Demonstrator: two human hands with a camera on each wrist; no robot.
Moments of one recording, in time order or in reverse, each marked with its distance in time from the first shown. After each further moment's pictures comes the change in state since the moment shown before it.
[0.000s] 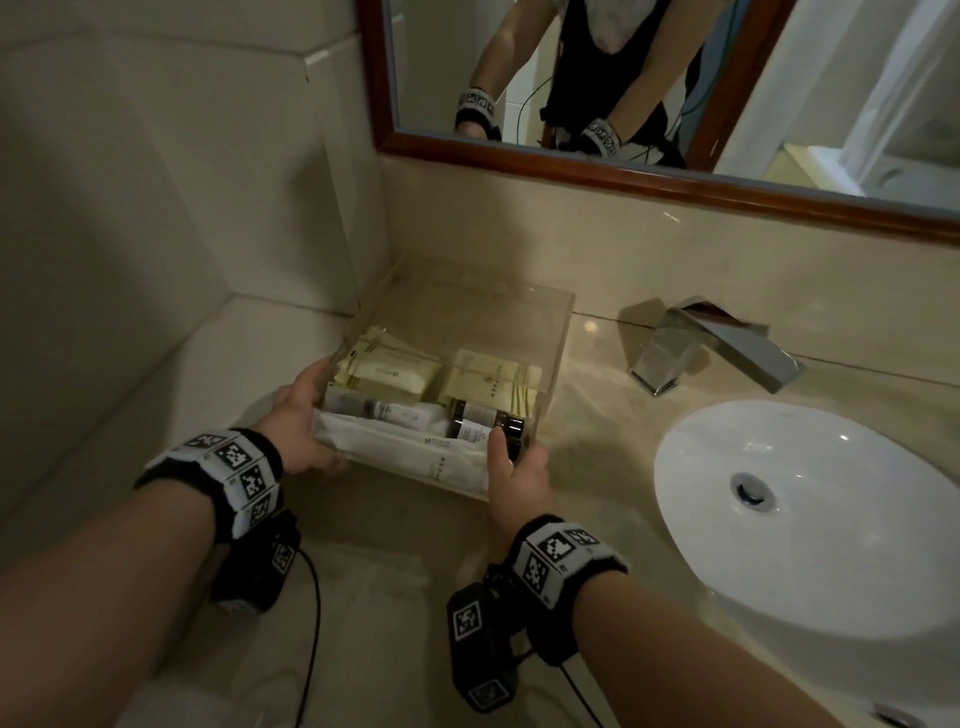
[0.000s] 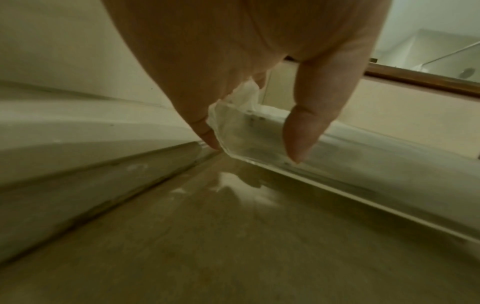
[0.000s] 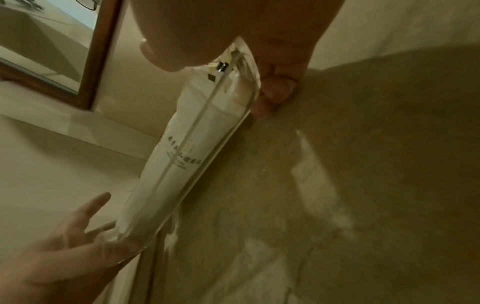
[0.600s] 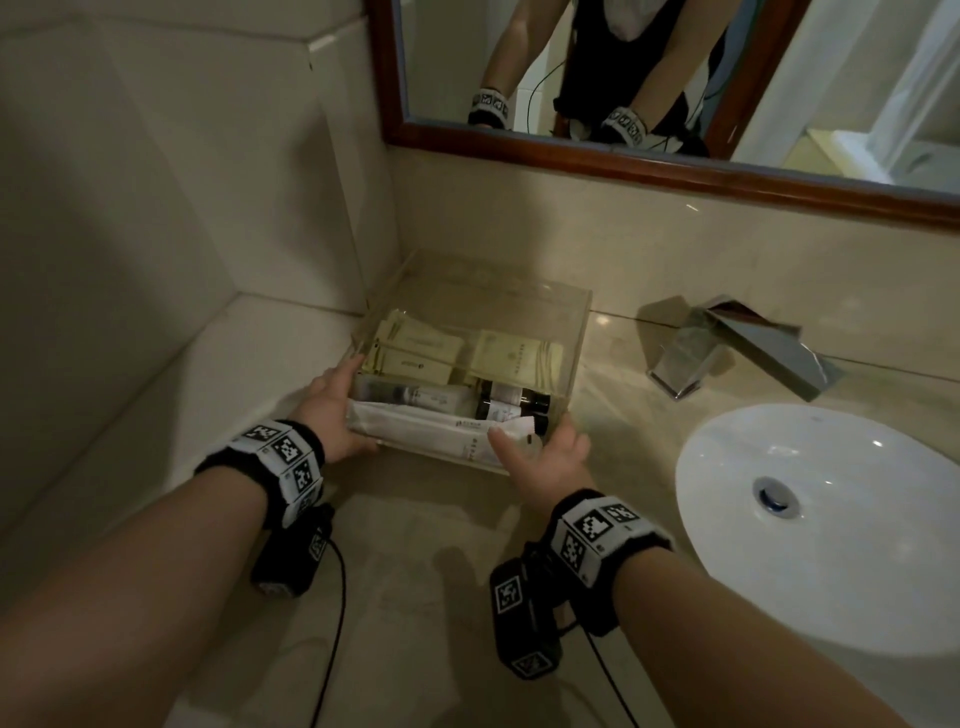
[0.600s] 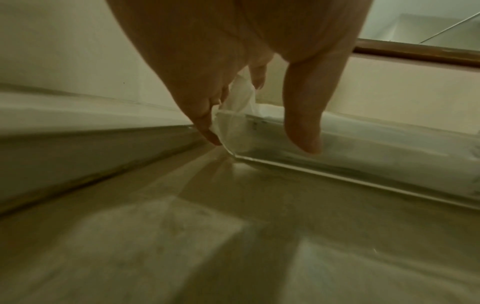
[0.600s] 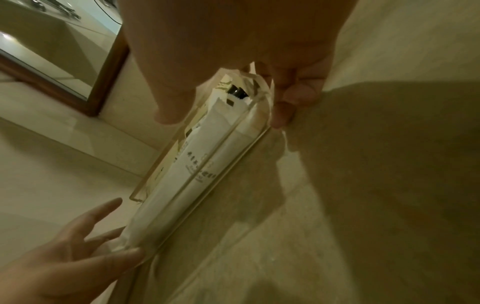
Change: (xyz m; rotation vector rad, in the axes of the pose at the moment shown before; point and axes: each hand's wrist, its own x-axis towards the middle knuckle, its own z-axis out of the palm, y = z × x) left_hand 0.011 0.028 0.007 0.169 0.034 0.074; right_hand 0.027 -0.013 -0.023 -0.334 -0.077 -0.012
